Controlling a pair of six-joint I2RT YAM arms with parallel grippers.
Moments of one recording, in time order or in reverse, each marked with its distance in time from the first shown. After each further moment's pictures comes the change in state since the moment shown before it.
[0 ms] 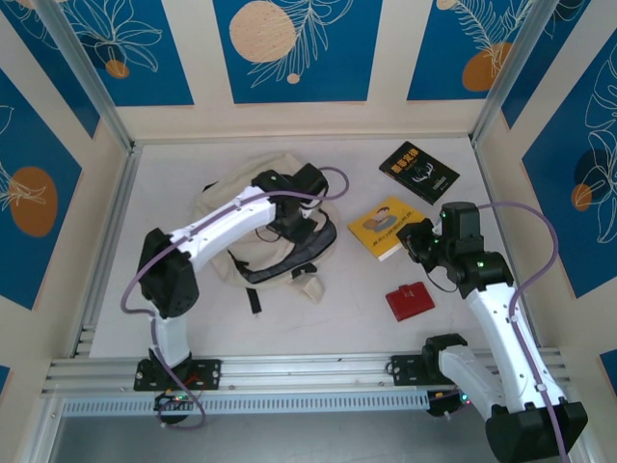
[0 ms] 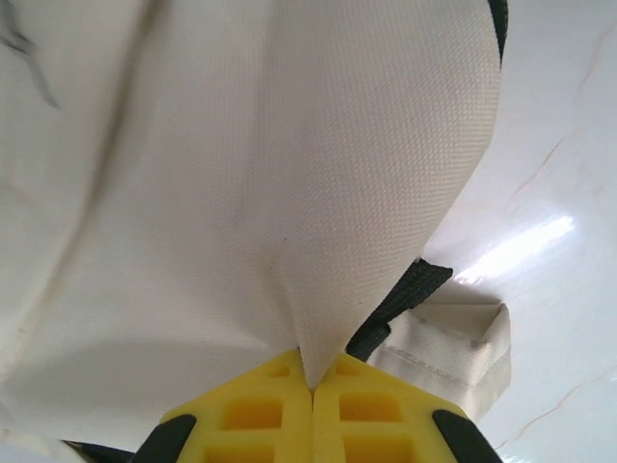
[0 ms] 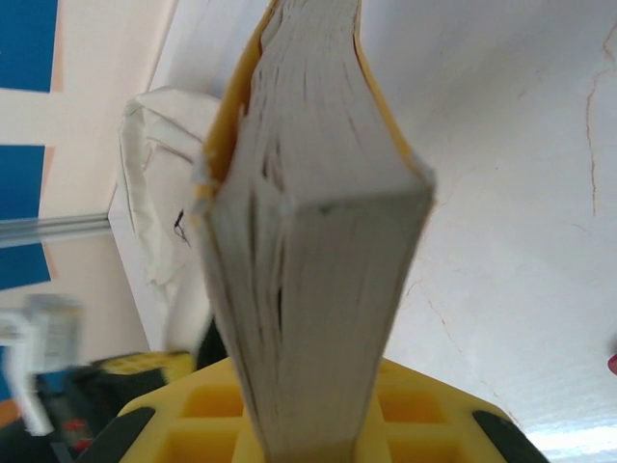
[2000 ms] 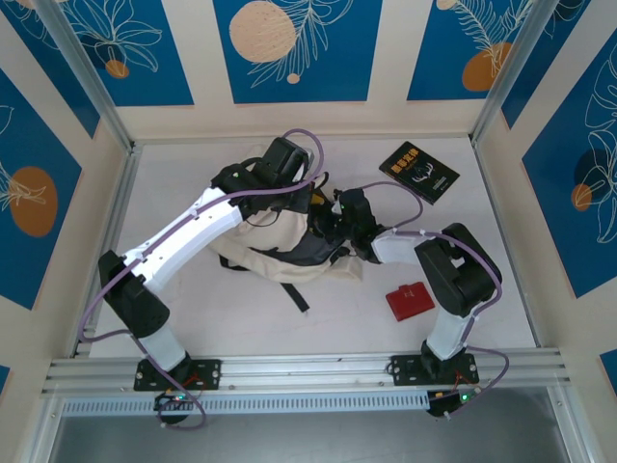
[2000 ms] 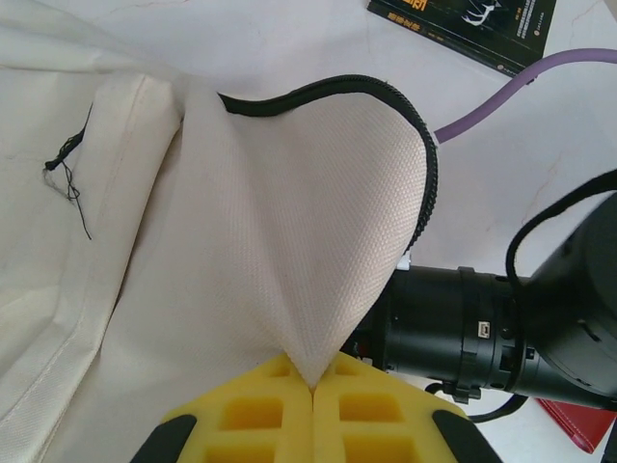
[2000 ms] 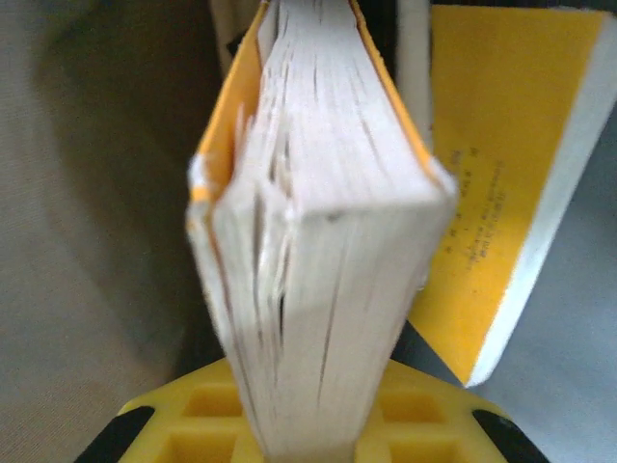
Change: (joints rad) left arm 0.014 -0.188 -0.019 0.267 -0.006 -0.168; right arm 0.430 0.935 -0.005 1.292 -0.102 0.272
